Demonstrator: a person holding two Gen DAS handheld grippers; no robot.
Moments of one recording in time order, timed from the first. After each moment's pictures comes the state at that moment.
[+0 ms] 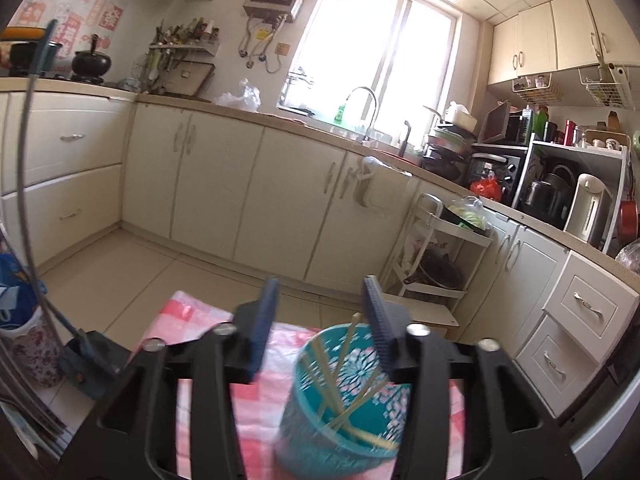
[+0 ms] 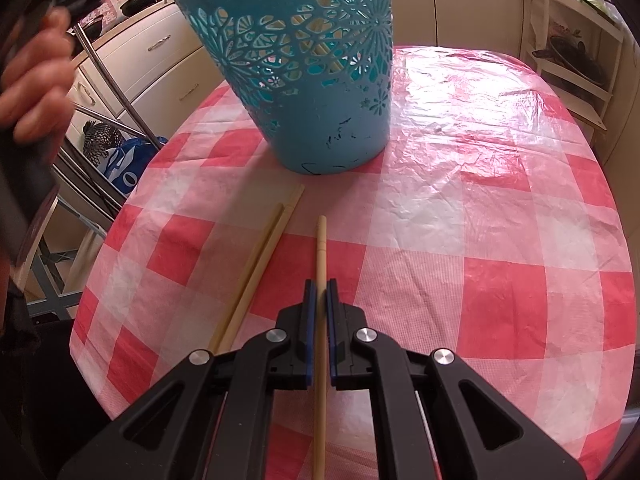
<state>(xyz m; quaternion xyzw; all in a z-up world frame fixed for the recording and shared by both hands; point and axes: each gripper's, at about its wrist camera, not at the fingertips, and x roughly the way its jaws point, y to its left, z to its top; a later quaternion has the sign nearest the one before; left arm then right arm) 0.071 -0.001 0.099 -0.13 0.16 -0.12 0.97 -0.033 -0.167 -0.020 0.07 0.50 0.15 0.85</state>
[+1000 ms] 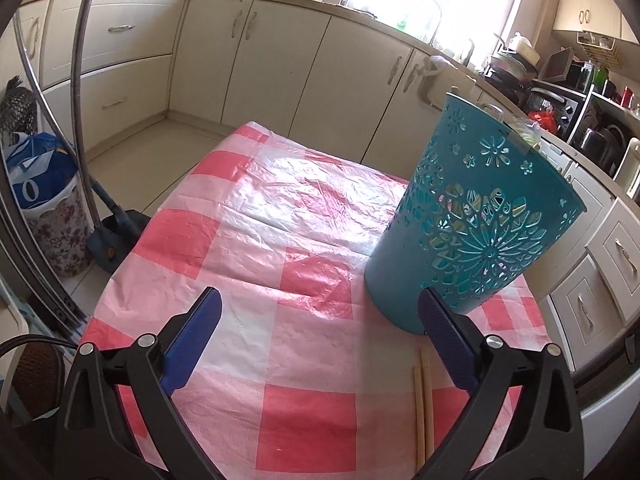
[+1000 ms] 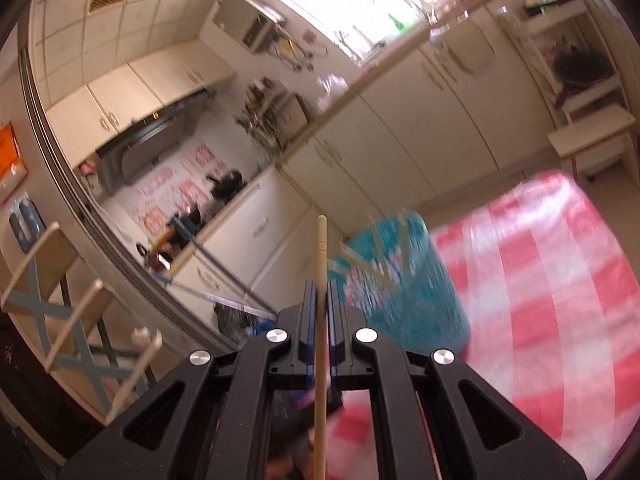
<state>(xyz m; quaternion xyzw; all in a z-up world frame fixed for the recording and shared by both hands) 0.047 0.035 -0.039 -0.15 0.34 -0.06 0.93 -0.025 -0.248 0.127 0.33 0.23 0.25 0.88</state>
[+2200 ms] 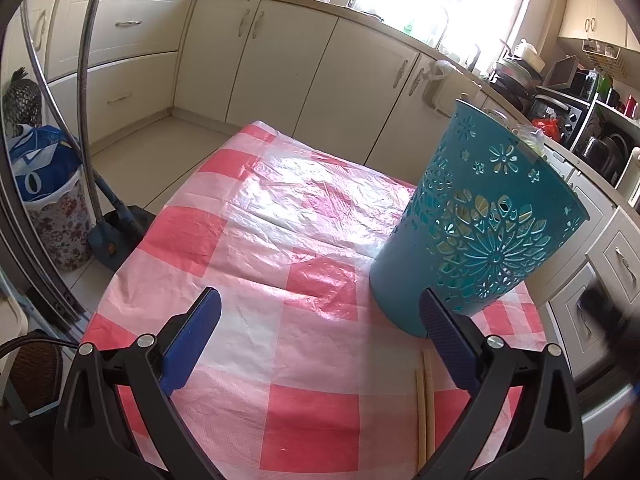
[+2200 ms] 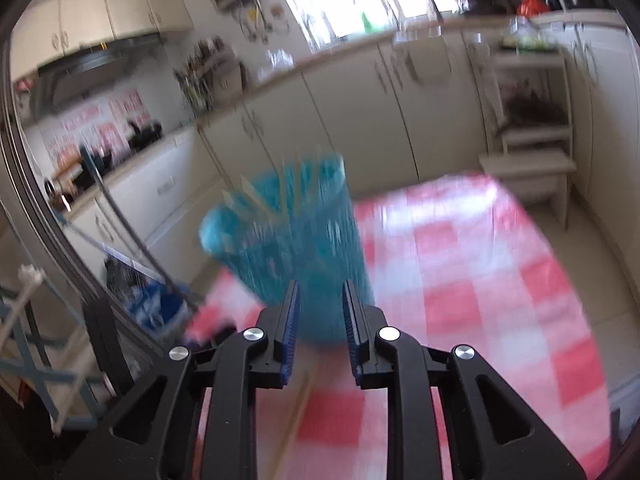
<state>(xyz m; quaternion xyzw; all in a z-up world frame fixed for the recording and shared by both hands) 0.046 0.039 -0.041 -0.16 0.34 -0.06 0.92 -0.041 -0.205 0.054 0.18 0.32 0.11 0.92</state>
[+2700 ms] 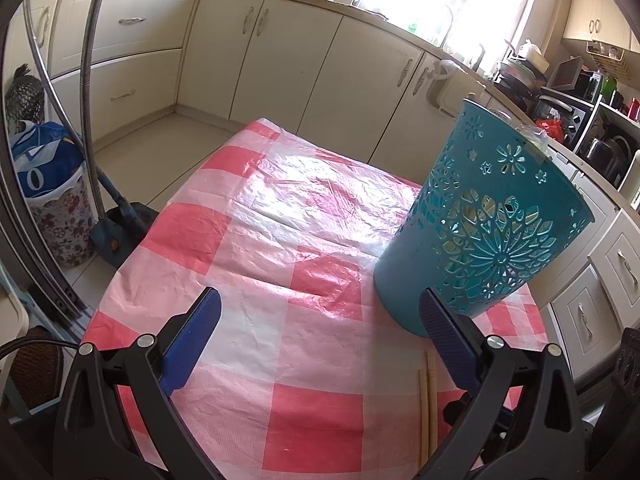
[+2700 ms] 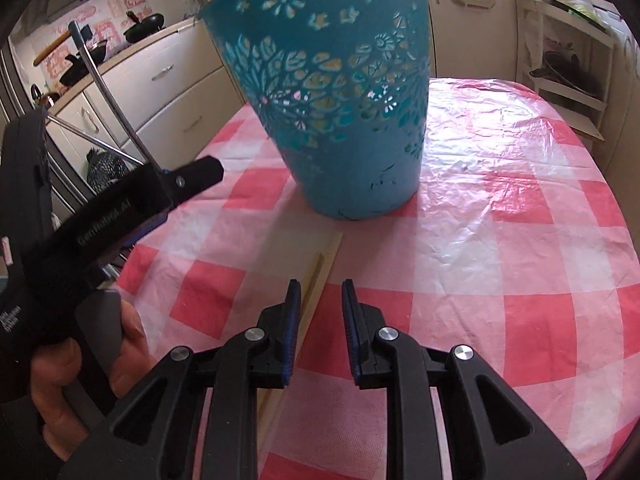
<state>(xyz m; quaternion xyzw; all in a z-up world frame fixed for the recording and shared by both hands) 0.048 0.041 -0.043 -0.16 0.35 -0.05 0.92 -0.033 -0.139 -0.015 0.09 0.45 0.13 0.88</state>
